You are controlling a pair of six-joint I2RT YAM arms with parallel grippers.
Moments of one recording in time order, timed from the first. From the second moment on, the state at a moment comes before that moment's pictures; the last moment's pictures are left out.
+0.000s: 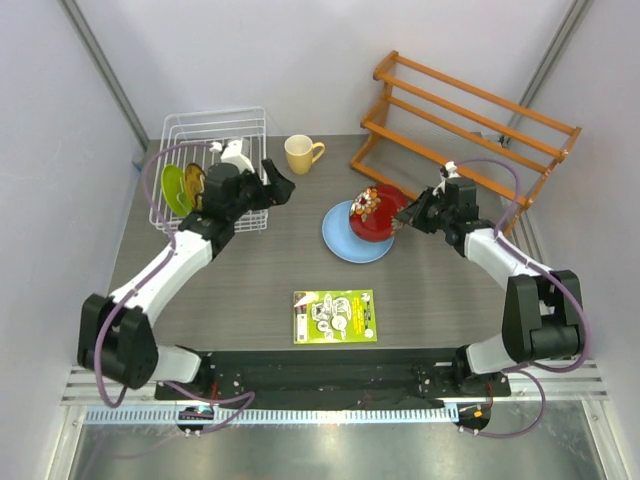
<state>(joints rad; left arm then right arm) -0.36 1.40 1.01 0.06 0.13 -0.54 0.11 1.45 0.85 0.02 -0.33 0.60</state>
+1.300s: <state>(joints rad) -0.35 1.24 1.02 -0.12 -0.29 -0.31 0.16 1.74 1.03 -0.14 -0.42 0.48</state>
